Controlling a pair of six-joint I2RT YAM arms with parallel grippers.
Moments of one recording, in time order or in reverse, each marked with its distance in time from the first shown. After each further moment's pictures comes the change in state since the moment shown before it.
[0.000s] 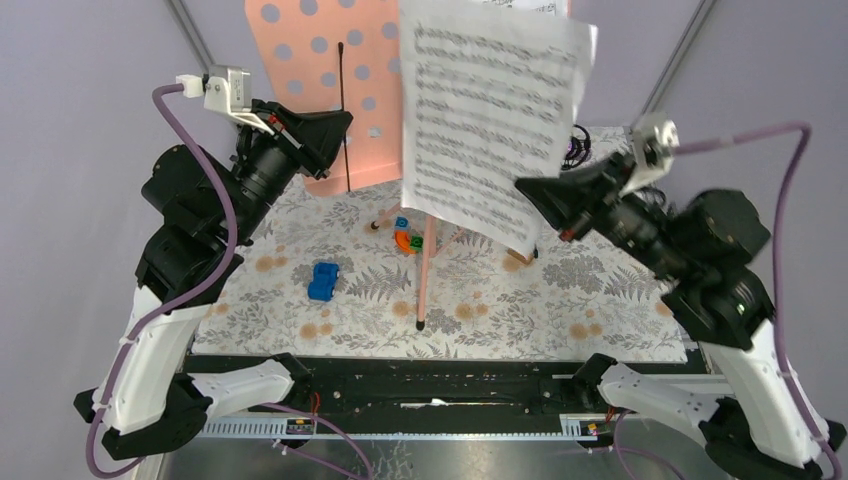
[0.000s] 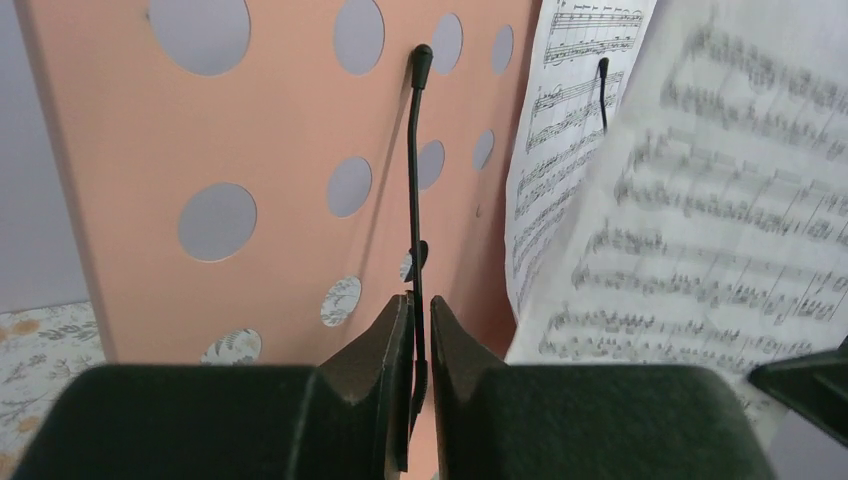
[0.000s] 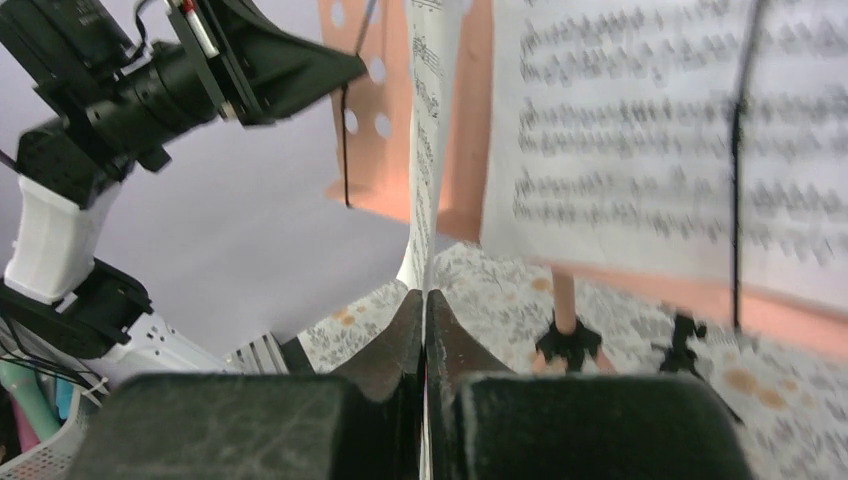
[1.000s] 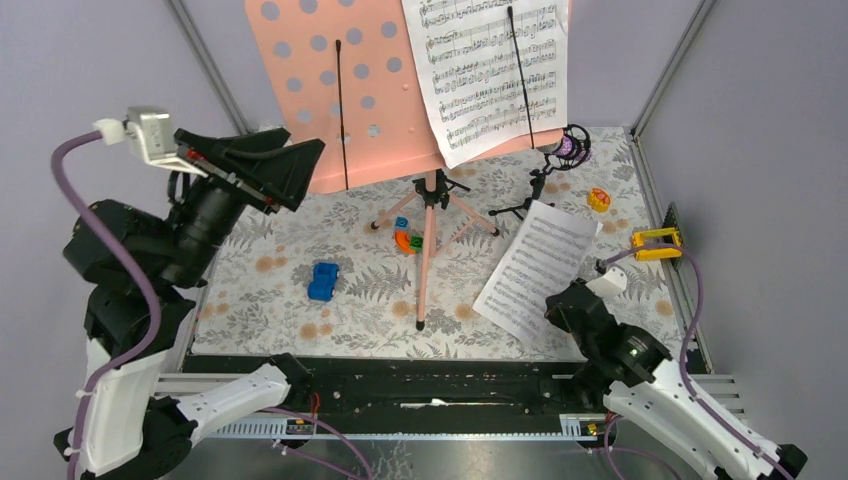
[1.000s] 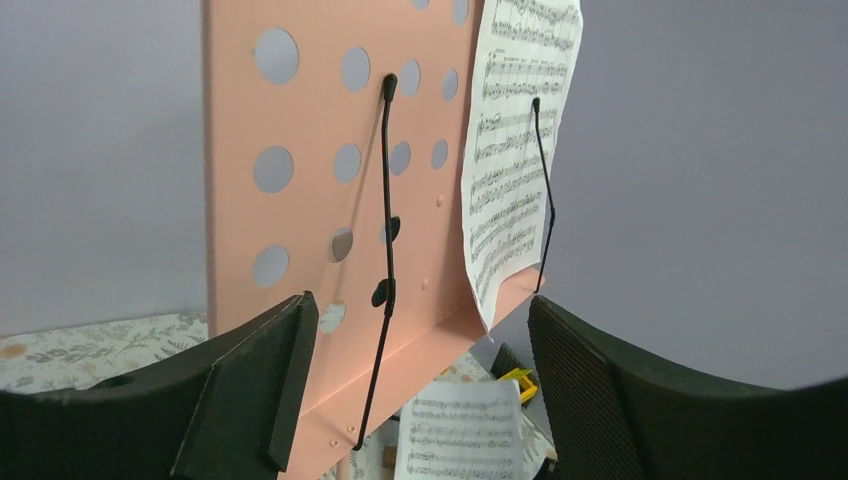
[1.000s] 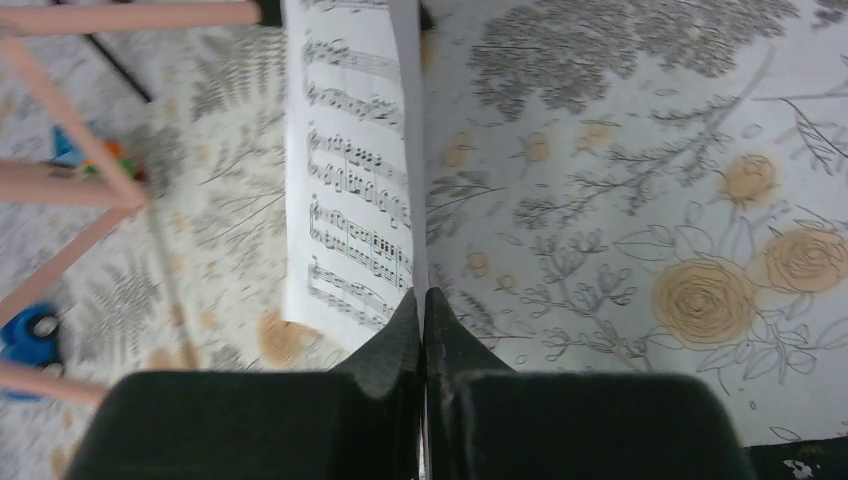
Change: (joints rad) left arm 0.000 -0.161 -0.049 -0.015 0.017 -0.017; right arm 0.000 -0.557 -1.131 -0.365 0.759 0.759
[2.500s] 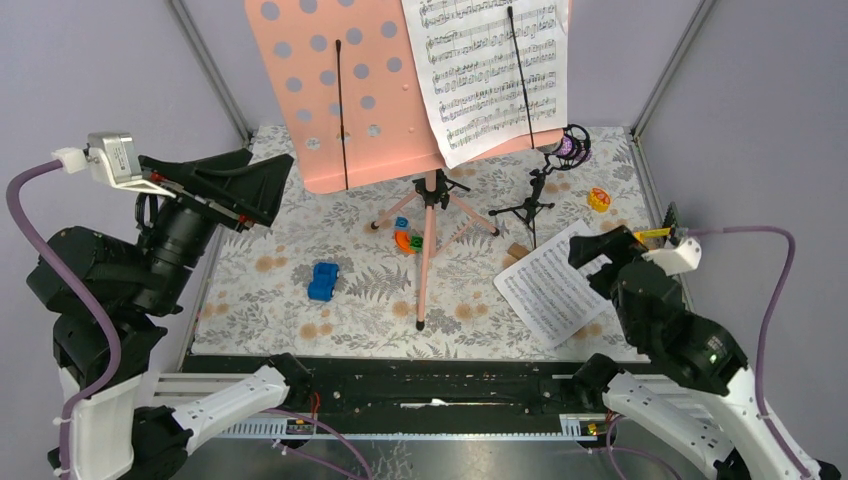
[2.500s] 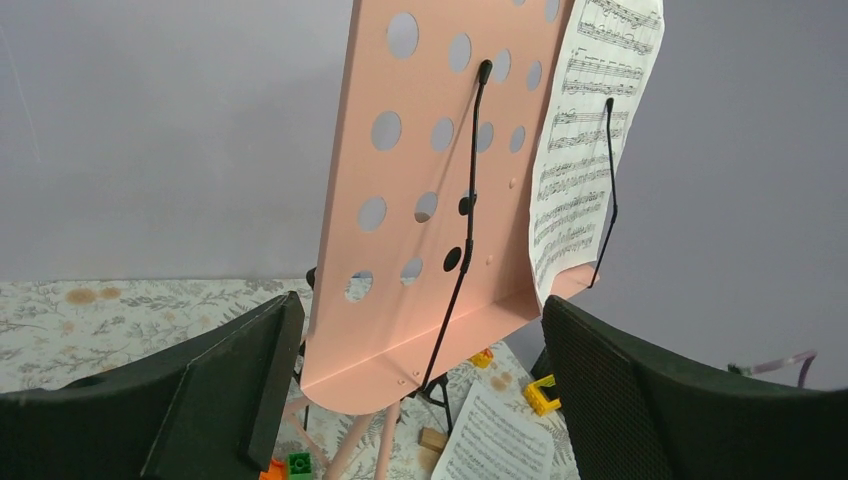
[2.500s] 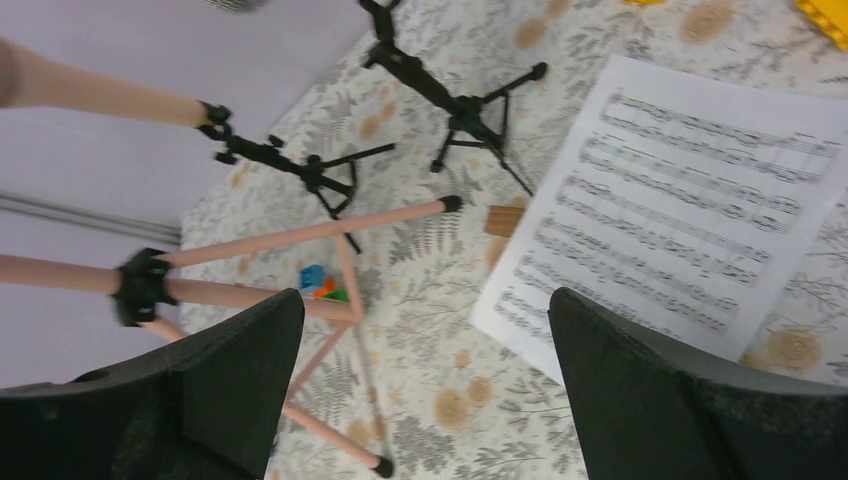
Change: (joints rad) left arm 0.000 -0.090 0.022 -0.152 -0.139 0.005; right arm -0.011 0.068 0.461 -0.154 0.216 -0.017
